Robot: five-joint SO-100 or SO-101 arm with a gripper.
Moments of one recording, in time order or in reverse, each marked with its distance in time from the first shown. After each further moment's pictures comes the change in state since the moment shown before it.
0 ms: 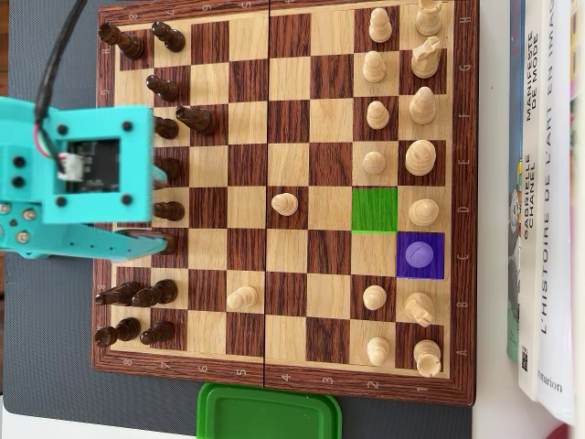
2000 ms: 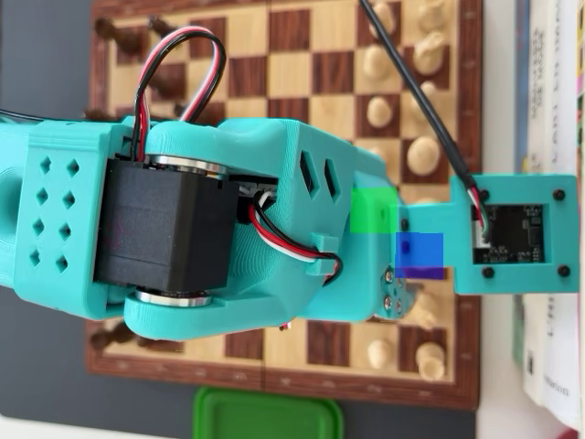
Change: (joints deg) arm 2.8 -81.0 -75.9 3.3 -3.7
